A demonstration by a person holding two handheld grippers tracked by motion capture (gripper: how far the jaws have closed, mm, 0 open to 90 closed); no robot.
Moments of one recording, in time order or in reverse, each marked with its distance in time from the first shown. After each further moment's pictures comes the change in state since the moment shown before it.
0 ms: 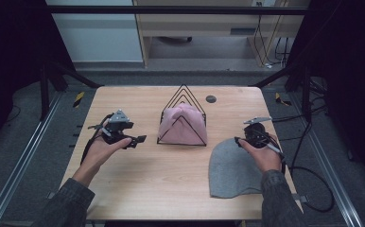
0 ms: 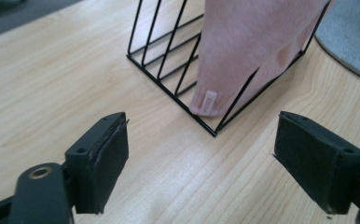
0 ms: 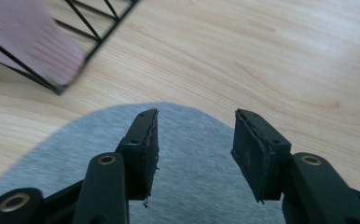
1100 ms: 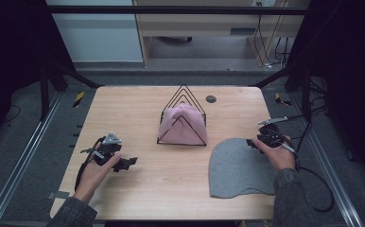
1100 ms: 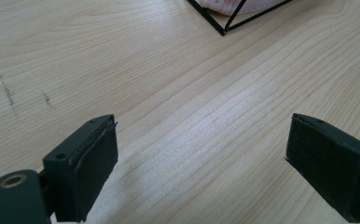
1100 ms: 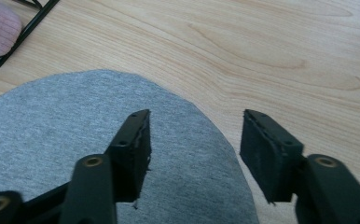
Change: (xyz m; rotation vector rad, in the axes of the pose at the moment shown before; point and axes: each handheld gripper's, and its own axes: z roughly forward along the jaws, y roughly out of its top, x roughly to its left) left arm -0.016 -0.069 -0.010 0.101 0.065 -0.122; right arm -0.052 -0.021 0.007 0.042 0.054 0.060
